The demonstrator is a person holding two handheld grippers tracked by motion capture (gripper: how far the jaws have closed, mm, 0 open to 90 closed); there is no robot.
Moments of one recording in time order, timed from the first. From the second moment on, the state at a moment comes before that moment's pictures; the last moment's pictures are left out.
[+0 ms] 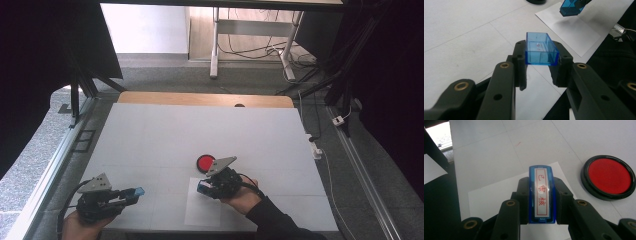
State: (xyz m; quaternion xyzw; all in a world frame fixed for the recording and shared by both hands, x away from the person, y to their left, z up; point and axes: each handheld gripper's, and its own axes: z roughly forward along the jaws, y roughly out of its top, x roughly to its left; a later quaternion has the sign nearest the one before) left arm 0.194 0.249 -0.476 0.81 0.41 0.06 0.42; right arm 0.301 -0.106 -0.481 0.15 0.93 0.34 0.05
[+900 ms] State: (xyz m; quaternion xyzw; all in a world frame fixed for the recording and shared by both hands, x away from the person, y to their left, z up) left arm 0.194 0.250 -0.476 0.81 0.40 0.06 0.42; right arm 0.302 -0.099 -0.496 0.15 0.94 0.31 0.04
